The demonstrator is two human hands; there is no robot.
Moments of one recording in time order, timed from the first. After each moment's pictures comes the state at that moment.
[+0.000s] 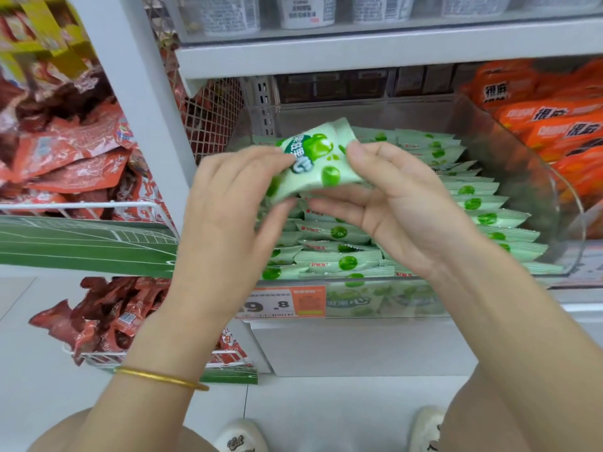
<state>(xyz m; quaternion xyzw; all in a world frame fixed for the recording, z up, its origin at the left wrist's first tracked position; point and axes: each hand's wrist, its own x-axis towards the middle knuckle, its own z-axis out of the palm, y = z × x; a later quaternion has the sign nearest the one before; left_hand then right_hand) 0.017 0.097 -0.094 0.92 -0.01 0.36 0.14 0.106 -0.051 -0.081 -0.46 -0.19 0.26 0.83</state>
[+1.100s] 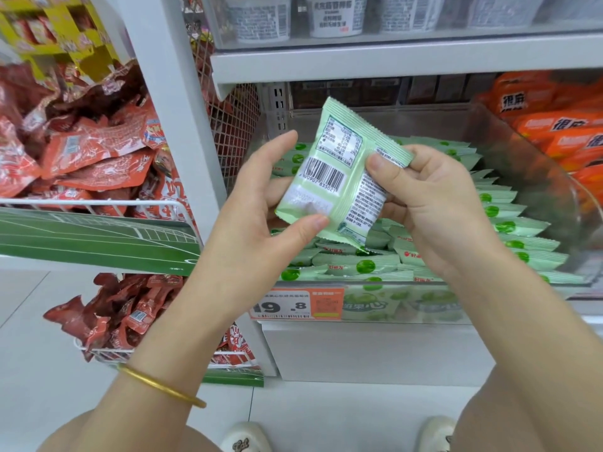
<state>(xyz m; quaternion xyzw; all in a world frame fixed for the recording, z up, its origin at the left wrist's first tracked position) 0.004 0.090 -0.087 0.82 0.00 0.22 0.53 0.110 -0.052 -0.085 -0.58 -0.21 0.12 0.78</state>
